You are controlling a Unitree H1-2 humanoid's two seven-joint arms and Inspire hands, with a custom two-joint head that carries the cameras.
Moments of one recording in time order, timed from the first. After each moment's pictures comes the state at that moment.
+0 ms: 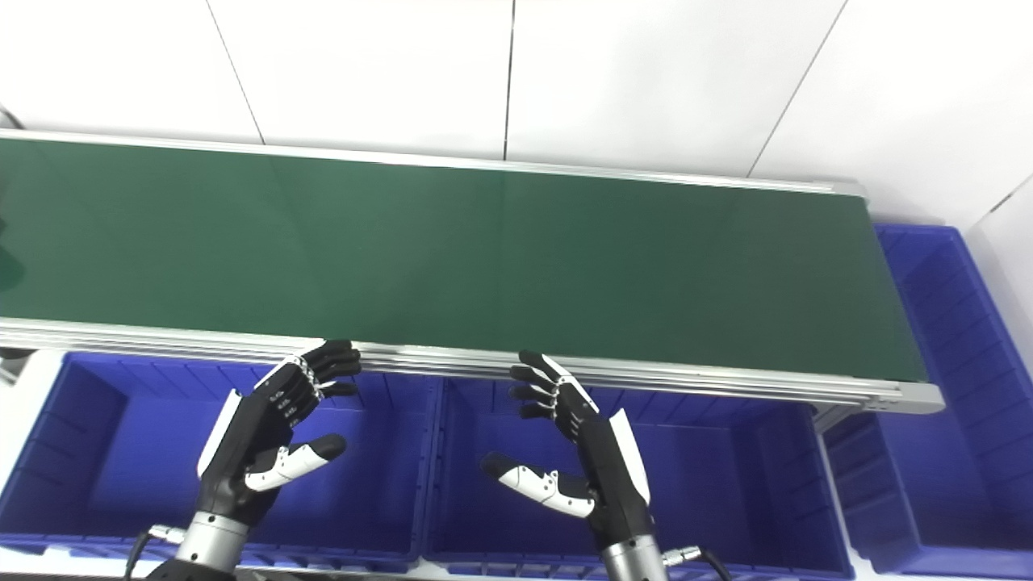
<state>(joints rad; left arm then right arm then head) 0.35 0.07 -0.13 -0.04 -0.06 -0.34 -0.18 0.36 -0.05 0.24 -0.13 -0.12 -0.29 0.07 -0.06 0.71</state>
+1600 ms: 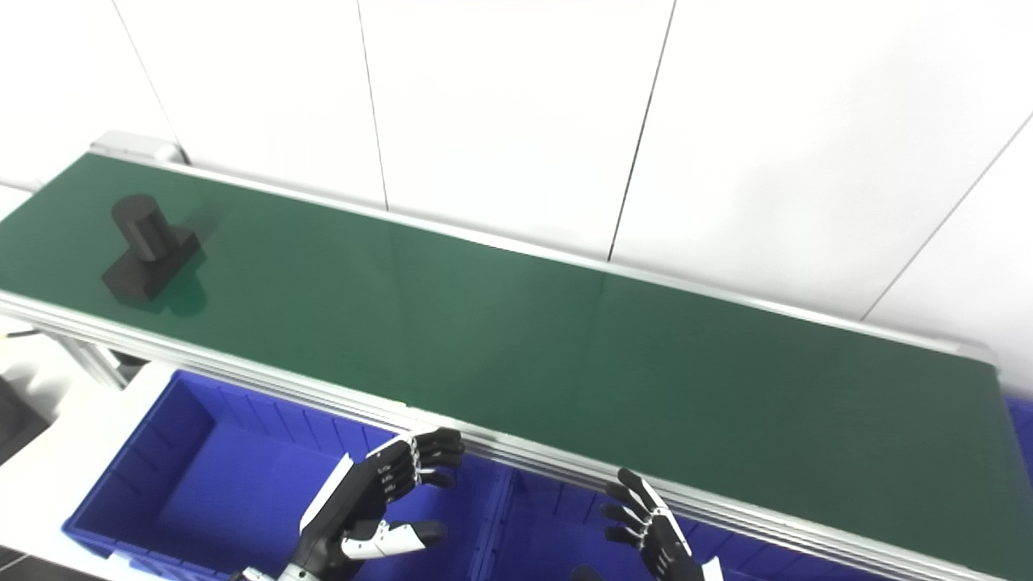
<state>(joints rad) 0.32 0.01 -0.16 0.07 -0.02 -0.37 -0.17 0.33 -0.09 0.20 -0.01 -0.09 -0.39 0.08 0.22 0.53</state>
